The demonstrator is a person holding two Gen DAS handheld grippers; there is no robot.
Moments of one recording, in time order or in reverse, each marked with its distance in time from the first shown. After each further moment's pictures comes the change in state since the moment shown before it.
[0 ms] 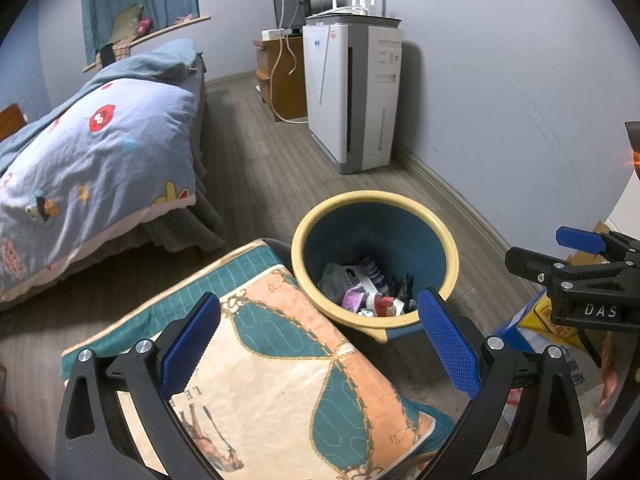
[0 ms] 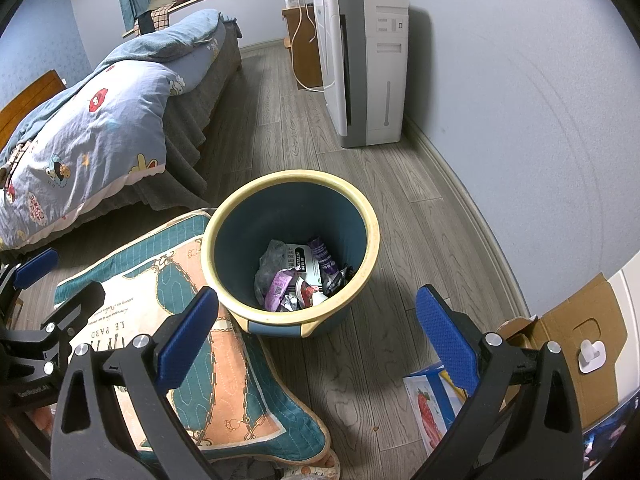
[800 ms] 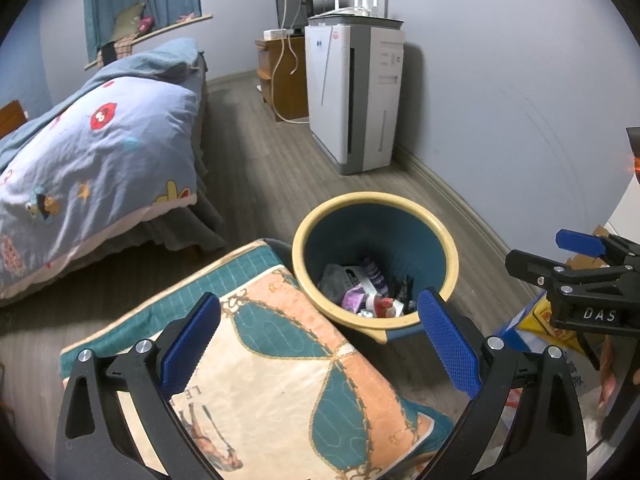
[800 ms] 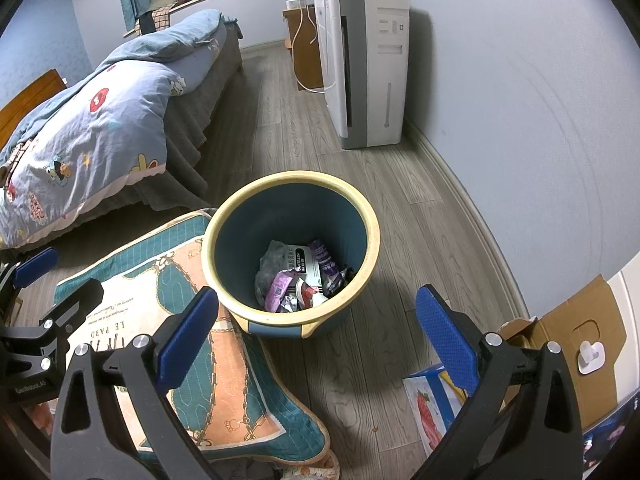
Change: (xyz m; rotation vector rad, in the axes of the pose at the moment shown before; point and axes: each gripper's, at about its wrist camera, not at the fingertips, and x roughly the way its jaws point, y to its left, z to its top) left arm 0.000 0.002 0.000 -0.003 -0.001 -0.003; right arm 0.000 0.001 -0.001 -0.001 -0.002 -0.002
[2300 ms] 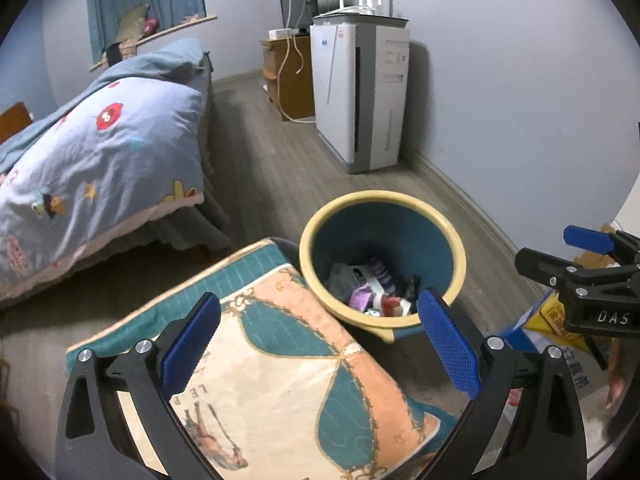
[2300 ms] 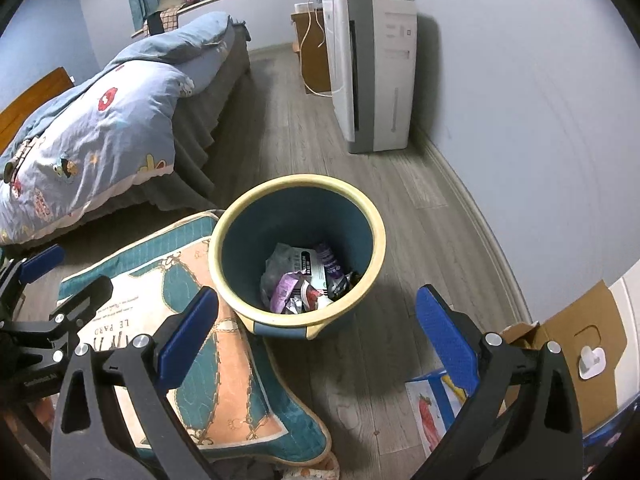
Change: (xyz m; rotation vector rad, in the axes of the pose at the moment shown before) left arm 0.002 -0.001 -0.004 0.006 0.001 0.026; right arm -0.003 0.003 0.001 -0.004 -0.008 0.014
